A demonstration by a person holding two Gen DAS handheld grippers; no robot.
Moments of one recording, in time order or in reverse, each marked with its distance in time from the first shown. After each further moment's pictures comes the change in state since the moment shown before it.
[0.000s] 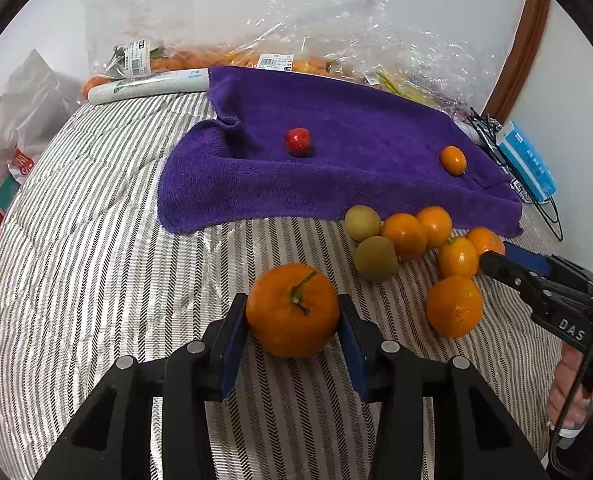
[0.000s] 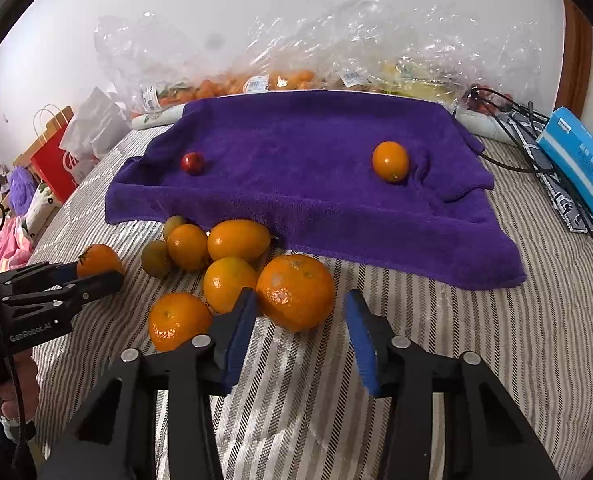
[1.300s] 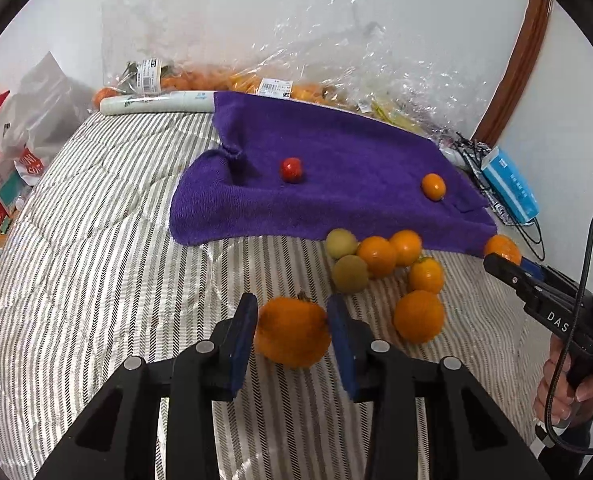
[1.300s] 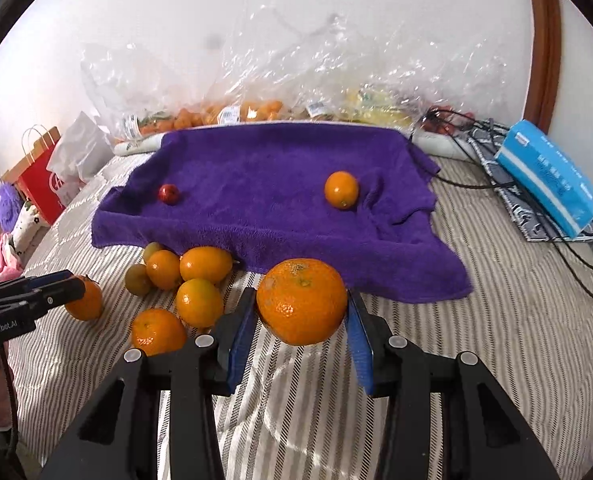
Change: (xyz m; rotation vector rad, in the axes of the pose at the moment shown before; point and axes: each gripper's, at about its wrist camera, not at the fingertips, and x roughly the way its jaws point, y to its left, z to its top) left arm -0.032 -0.003 0.000 -0.037 -0.051 -0.026; right arm -0.032 -0.021 0.002 0.024 -0.090 -0.067
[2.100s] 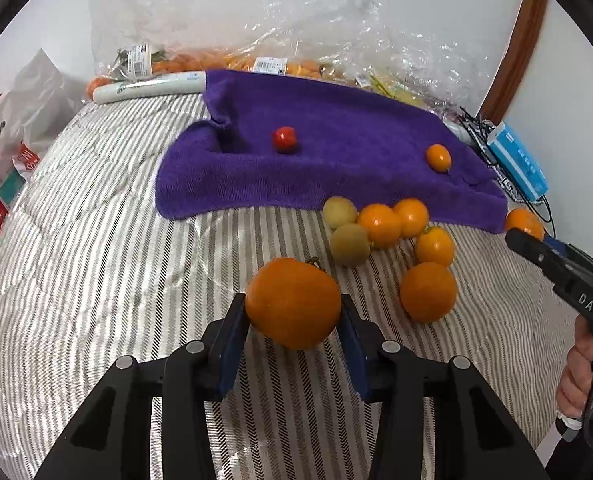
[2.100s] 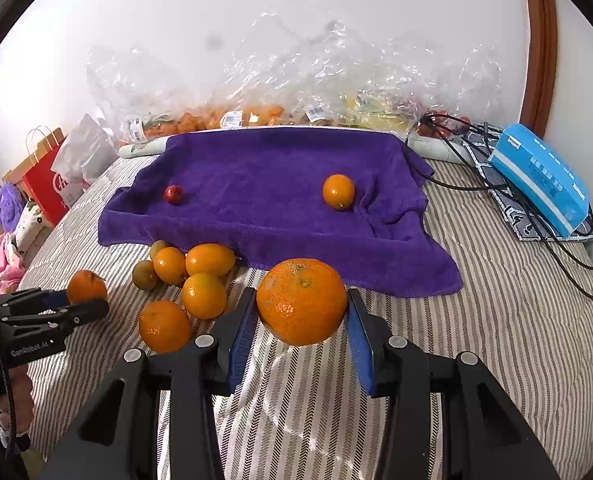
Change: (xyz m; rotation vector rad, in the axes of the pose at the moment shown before) left arm 0.016 -0.010 -0.012 0.031 0.034 0.031; right arm -0.010 -0.002 -0.004 -0.007 -0.010 0.005
